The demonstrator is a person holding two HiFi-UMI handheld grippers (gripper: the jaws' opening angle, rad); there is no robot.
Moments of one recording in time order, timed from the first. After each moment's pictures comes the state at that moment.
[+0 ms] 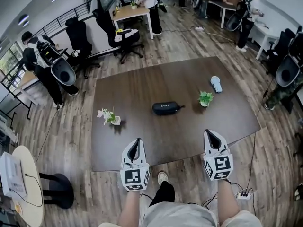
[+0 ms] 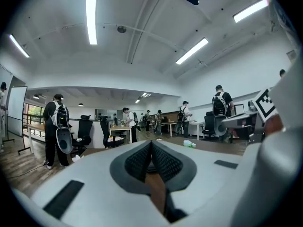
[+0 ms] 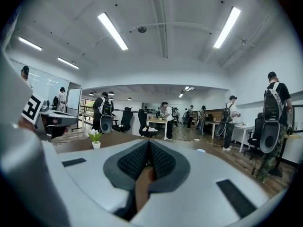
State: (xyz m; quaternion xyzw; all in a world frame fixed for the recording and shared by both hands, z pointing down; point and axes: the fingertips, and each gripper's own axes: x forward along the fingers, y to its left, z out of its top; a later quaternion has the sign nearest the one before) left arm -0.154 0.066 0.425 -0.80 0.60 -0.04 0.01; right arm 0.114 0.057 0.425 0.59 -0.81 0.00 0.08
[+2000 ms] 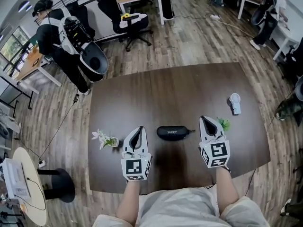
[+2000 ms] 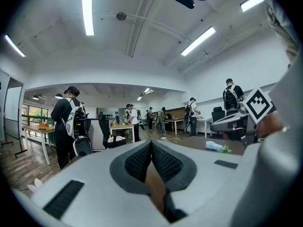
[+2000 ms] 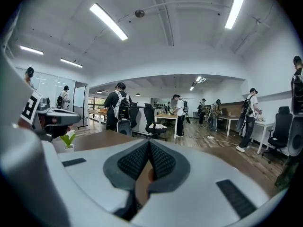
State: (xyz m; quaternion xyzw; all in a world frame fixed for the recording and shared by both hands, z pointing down) left arm -0.157 -0.187 0.438 -0.79 0.61 -0.06 0.00; right arm 0.074 -0.230 0.451 0.53 -0.84 0.02 0.11
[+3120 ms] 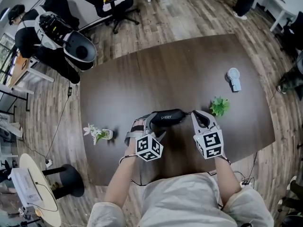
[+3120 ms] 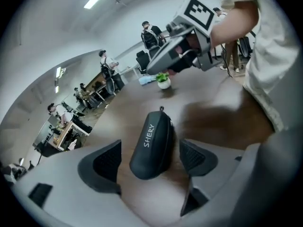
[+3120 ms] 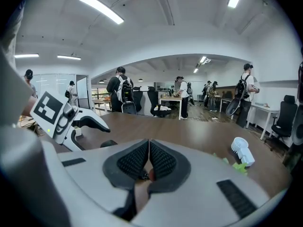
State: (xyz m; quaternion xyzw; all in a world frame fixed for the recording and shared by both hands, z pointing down) left arm -0.052 -0.186 0.622 -0.84 0.23 -0.47 0.13; right arm 0.073 -0.213 0.550 0.49 -0.85 0.10 0.18
